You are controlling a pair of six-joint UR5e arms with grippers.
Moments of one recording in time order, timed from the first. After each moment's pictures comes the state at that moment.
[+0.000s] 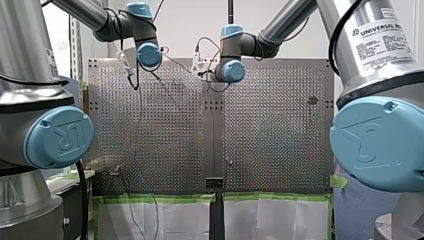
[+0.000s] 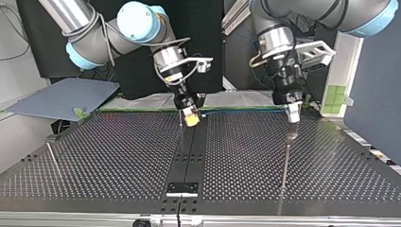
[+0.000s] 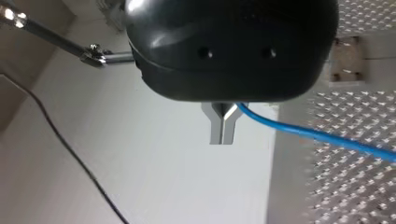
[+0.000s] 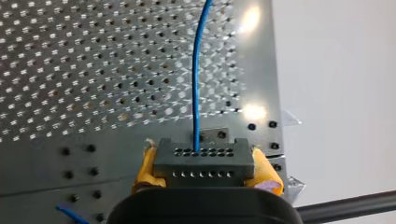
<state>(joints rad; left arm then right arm) -0.38 -1.34 -1.96 -2.55 -2.14 -1.65 2.35 -1.25 1.52 -0.44 1.56 1.66</state>
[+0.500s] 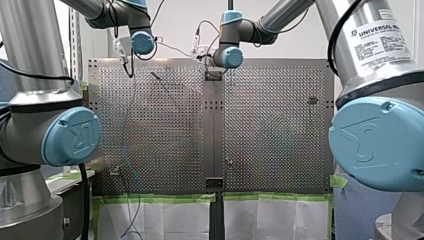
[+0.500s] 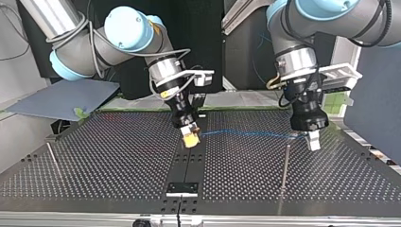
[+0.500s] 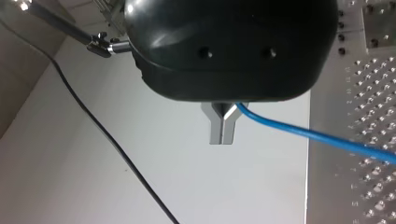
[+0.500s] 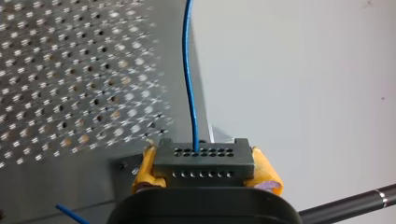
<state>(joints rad) -0.24 -1.36 -1.82 -2.69 -2.00 -1.69 2.34 -1.24 1.36 -0.39 1.53 1.70</state>
